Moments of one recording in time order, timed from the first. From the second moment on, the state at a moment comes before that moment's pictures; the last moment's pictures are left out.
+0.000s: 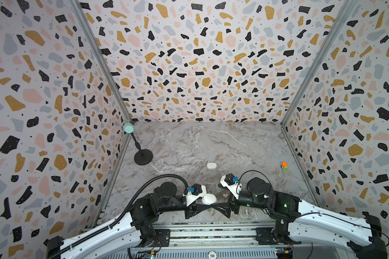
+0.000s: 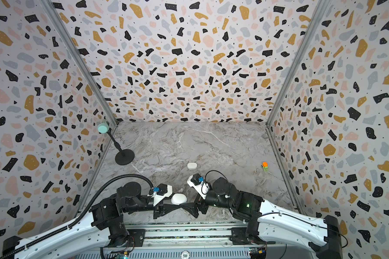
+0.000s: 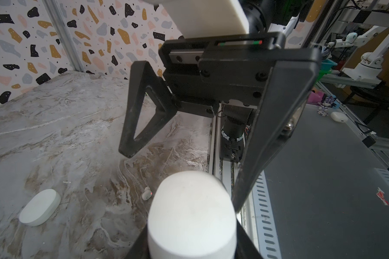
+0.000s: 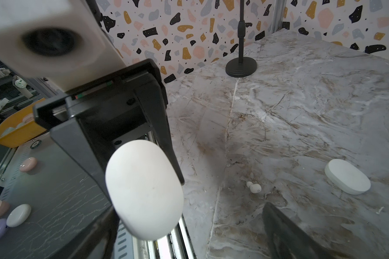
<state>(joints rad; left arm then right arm) -1.01 0.65 0.51 -0.17 0.43 0.04 1.16 0.82 0.67 -0.21 -0.14 0.19</state>
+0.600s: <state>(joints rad) -1.02 0.65 0.51 -0.17 0.47 0.04 1.08 0.80 0.70 -0.21 -0.10 0.20</state>
